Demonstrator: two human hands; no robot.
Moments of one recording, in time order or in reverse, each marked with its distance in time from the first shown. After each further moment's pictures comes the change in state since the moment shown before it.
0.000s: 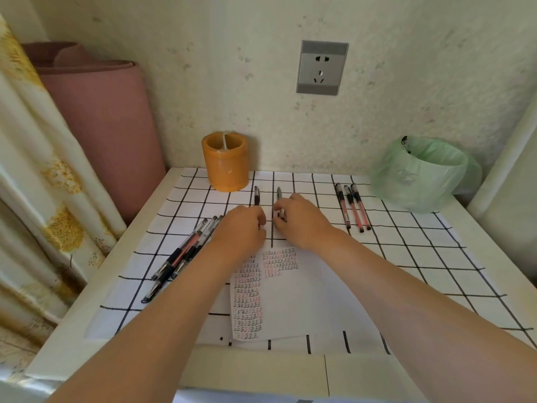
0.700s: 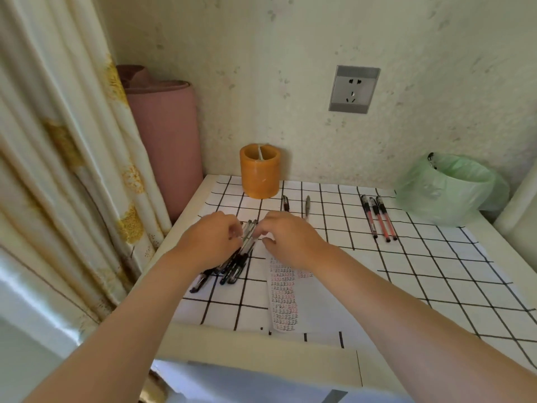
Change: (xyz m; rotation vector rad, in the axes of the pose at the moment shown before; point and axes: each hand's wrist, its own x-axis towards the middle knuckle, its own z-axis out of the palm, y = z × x) left_hand -0.060 -0.080 -0.075 0.007 -0.004 -0.007; right_hand -0.024 -0.084 0.010 -0.010 -0.049 -0.397
